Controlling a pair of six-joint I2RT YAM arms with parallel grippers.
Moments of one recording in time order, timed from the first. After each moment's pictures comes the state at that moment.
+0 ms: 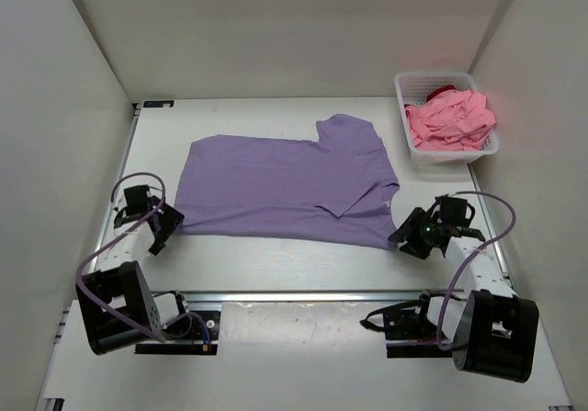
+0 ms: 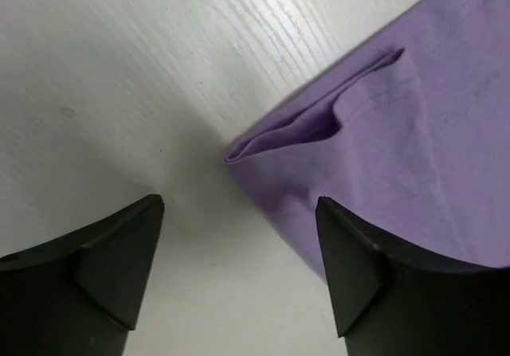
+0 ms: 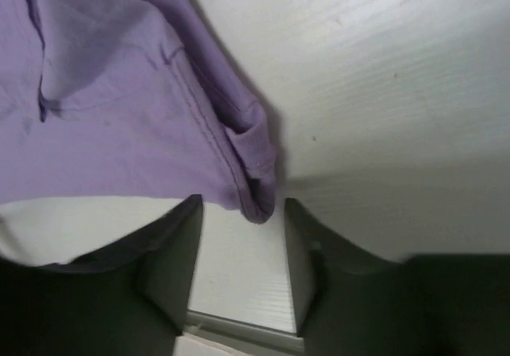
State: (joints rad) left arm 0.30 1.21 0.54 -0.36 -0.04 -0.69; right arm -0.19 1.03 0.41 -0.43 -0.40 0.50
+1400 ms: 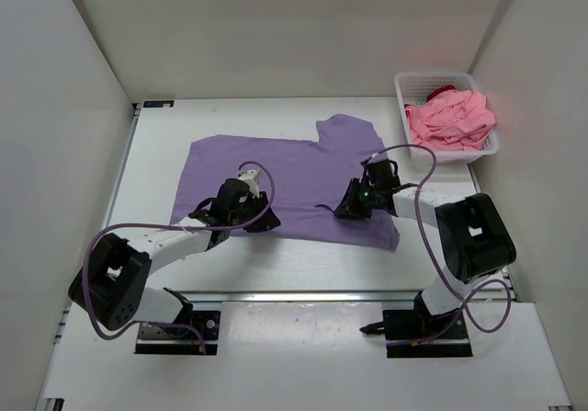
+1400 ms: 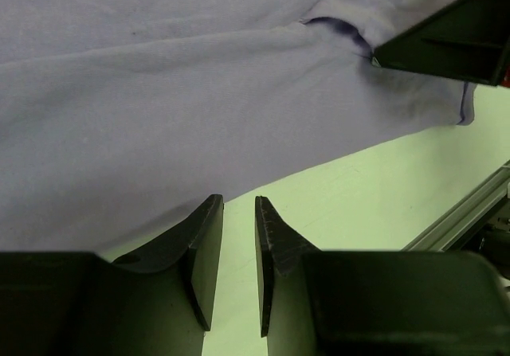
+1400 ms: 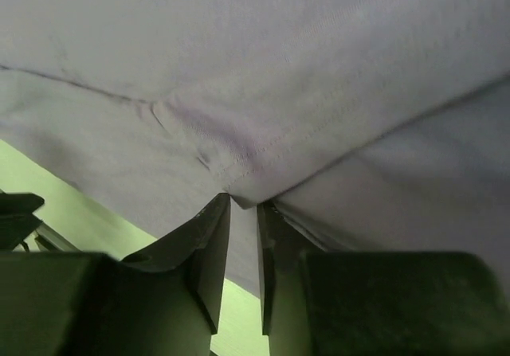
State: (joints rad) left arm -0.58 1.35 0.60 0.08 0.20 -0.59; right arm 0.33 1.62 0.77 -0.08 -0.39 0.64
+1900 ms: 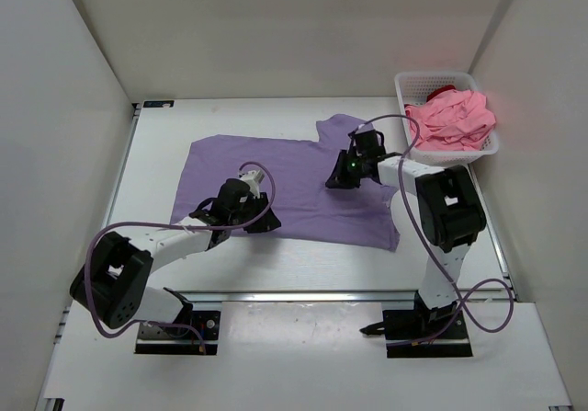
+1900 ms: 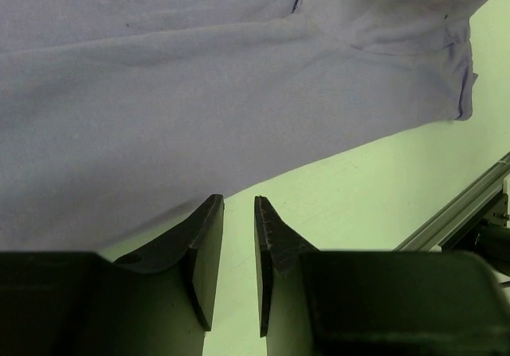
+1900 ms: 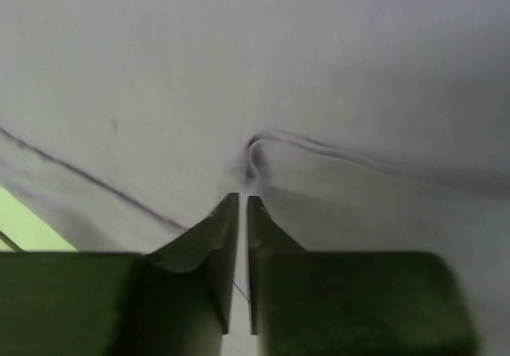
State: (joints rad) left arm -0.58 1.37 0.60 0.08 0.22 -0.60; right arm 0.32 1.89 1.14 -0.15 -0.38 0.58
